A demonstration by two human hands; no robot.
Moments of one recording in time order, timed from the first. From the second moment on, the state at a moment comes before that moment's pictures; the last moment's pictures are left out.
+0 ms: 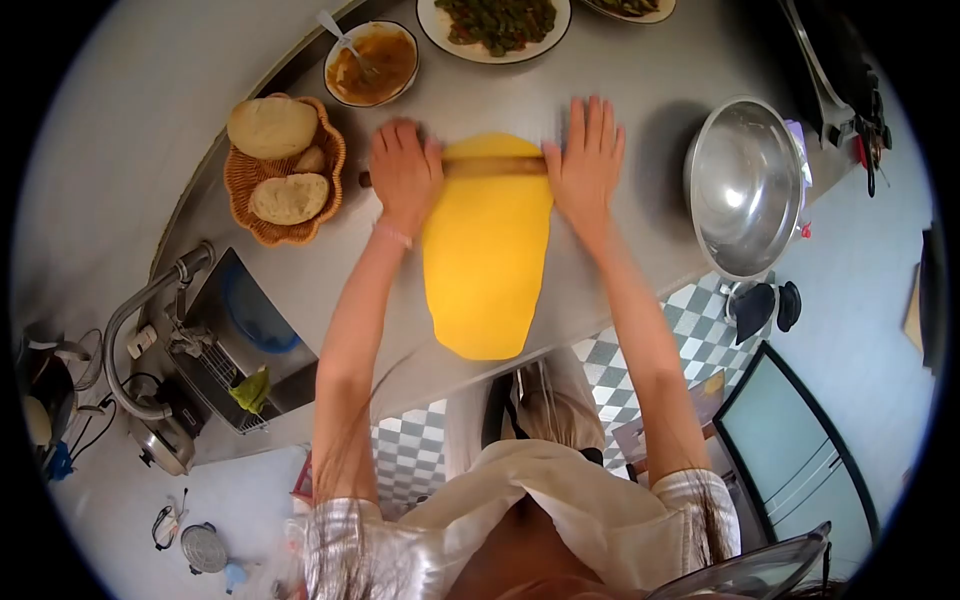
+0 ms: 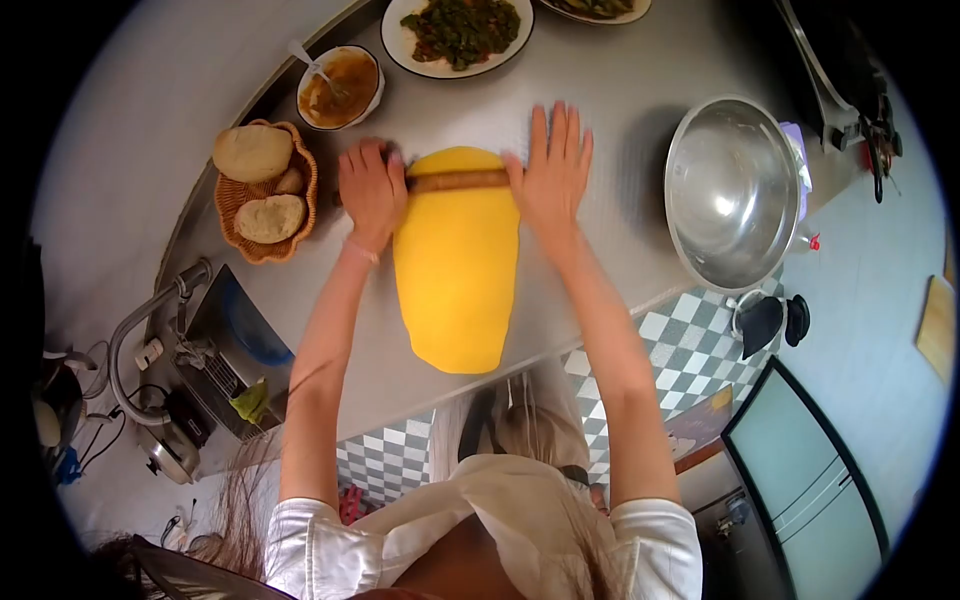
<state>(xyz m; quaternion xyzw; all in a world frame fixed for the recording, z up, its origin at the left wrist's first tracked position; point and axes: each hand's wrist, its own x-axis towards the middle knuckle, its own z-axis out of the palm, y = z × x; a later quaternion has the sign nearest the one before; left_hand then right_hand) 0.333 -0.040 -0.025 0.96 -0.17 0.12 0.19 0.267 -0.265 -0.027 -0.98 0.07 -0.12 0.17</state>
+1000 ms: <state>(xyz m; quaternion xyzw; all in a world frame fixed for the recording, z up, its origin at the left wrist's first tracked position) 0.354 -0.021 0.023 0.92 -0.33 0.00 0.21 0.287 -0.319 0.015 -0.95 -0.11 -0.13 0.26</state>
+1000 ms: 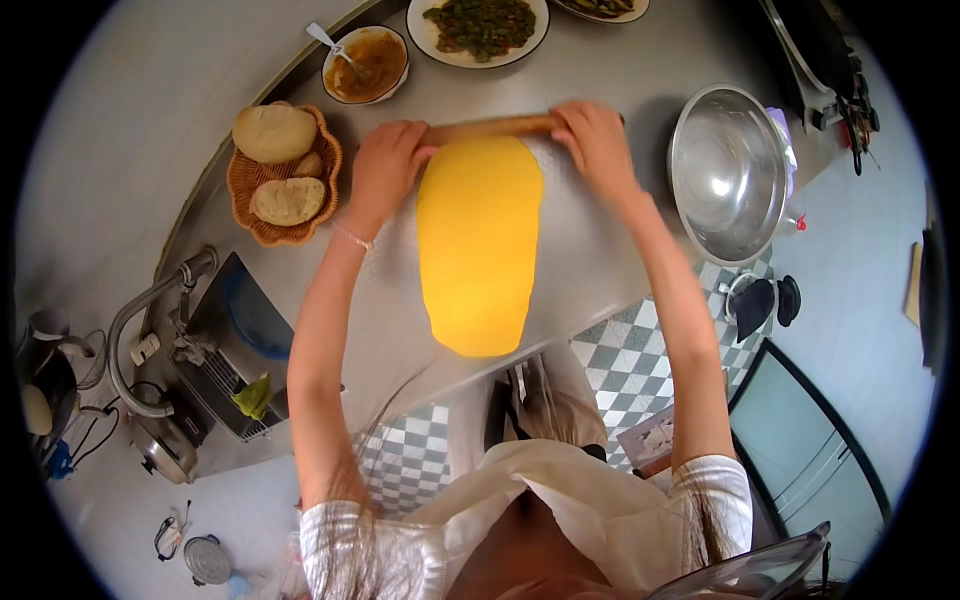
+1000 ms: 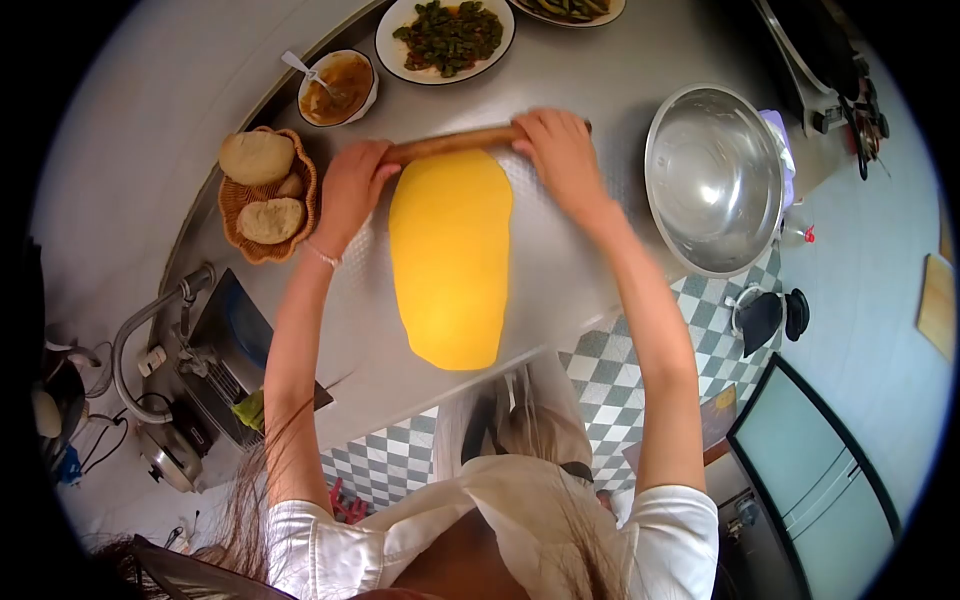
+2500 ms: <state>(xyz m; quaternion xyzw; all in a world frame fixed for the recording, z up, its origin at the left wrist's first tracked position) 0.322 -0.027 -0.021 0.96 -0.17 0.07 0.20 0.296 -0.261 -0.022 -0.98 -0.03 -0.10 0.16</state>
